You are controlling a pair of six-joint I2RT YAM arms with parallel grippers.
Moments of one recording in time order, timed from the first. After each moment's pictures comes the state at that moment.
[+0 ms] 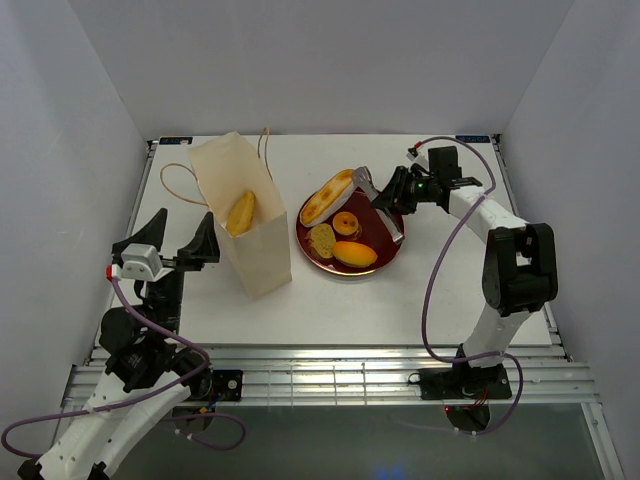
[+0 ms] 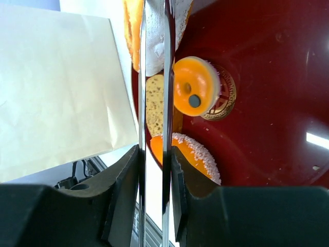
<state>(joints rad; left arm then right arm) -0.64 0.28 0.56 0.29 -0.44 0.15 0.18 1.79 1.28 -0.29 -0.73 0.53</state>
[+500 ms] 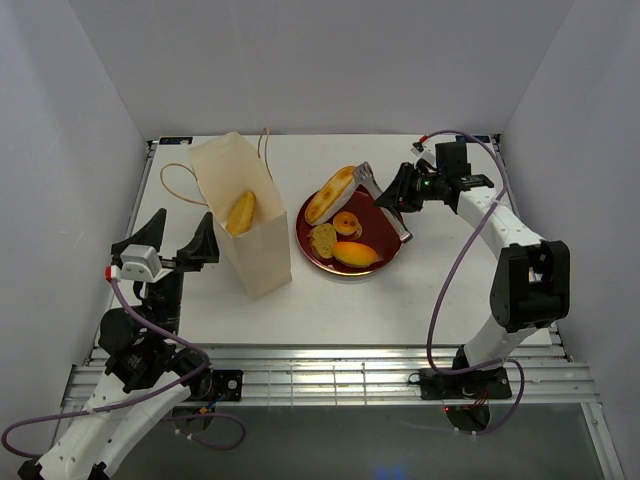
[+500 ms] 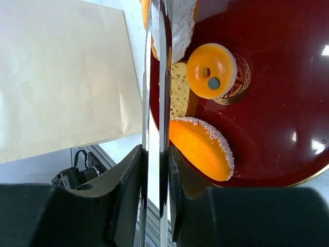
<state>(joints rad) -0.64 0.28 0.56 0.30 -0.44 0.16 0.18 1.66 1.29 -0.39 -0.72 0.50</state>
